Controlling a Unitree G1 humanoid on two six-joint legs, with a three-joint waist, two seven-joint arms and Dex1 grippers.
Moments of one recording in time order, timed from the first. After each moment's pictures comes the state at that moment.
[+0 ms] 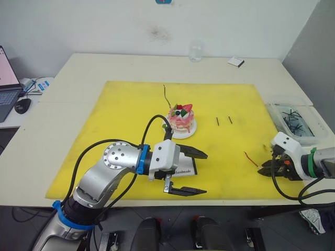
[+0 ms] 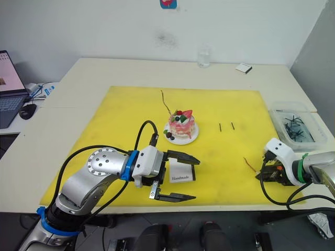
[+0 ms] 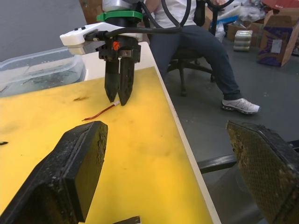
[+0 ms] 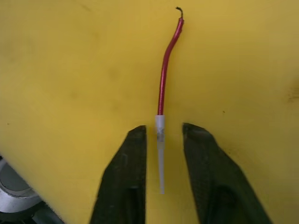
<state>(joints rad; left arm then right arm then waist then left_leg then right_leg) -0.40 0.58 -0.30 -0.47 -0.43 0.37 -1.12 -0.23 -1.15 0.03 -0.27 0.48 1.08 0.95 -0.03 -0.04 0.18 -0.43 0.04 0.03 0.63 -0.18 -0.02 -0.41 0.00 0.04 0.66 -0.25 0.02</state>
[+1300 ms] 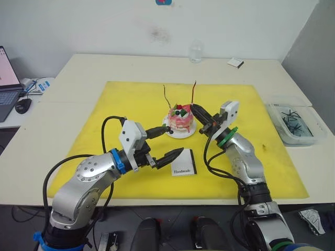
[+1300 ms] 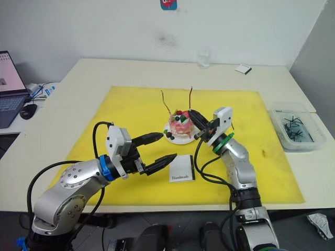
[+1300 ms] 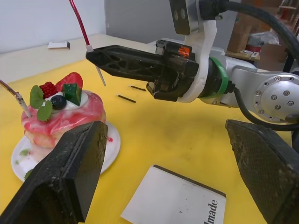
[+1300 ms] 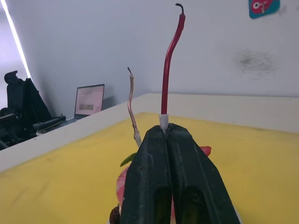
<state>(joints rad) -0.16 0.55 0.02 -0.58 -0.58 0.60 -0.67 -0.50 -0.06 -0.02 0.22 0.34 0.02 0.65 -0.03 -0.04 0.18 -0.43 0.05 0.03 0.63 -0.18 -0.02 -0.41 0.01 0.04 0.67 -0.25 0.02</state>
